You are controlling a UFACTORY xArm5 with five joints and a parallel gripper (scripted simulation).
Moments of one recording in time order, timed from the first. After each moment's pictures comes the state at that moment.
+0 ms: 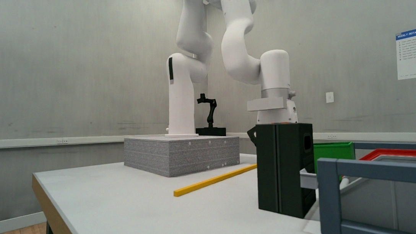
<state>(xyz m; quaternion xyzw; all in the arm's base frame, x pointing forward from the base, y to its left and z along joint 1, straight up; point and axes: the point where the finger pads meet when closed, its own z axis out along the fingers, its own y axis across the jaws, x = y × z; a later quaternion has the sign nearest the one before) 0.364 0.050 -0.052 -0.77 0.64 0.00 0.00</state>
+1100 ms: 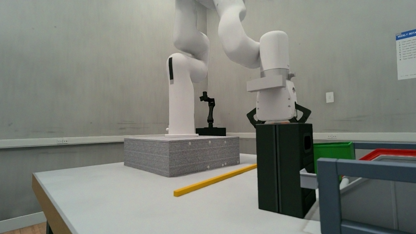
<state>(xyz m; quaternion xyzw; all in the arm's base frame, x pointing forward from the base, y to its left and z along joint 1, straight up) 0.363 0.050 -0.001 -0.77 0.64 0.00 0.00</state>
